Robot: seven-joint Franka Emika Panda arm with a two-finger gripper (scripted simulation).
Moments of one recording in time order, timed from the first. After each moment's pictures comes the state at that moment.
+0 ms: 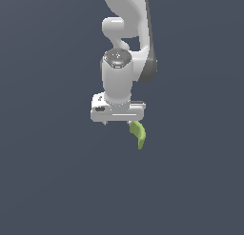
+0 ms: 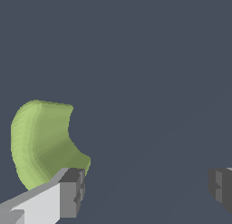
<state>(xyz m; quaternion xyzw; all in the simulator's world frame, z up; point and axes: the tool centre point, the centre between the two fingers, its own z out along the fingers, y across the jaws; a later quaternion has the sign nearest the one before) 0.009 -0.019 0.168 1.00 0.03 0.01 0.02</state>
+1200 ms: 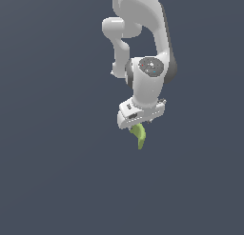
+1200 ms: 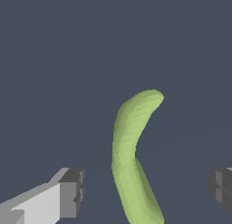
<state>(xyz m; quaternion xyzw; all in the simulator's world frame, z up) -0.003 0.079 0.141 0.98 0.19 0.00 0.00</state>
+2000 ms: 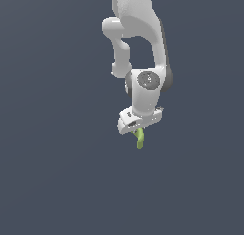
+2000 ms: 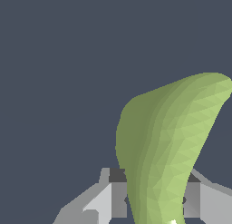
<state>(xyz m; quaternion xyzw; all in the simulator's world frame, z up) -0.004 0.080 0.096 0.98 0.19 0.00 0.00</state>
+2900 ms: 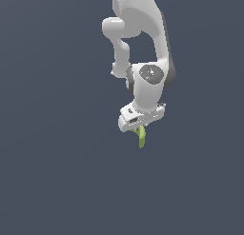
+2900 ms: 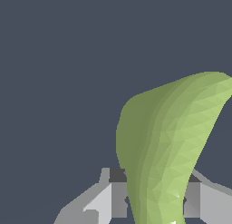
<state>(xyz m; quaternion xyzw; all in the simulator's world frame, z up) -0.003 0.083 0.120 0.98 0.19 0.00 0.00</state>
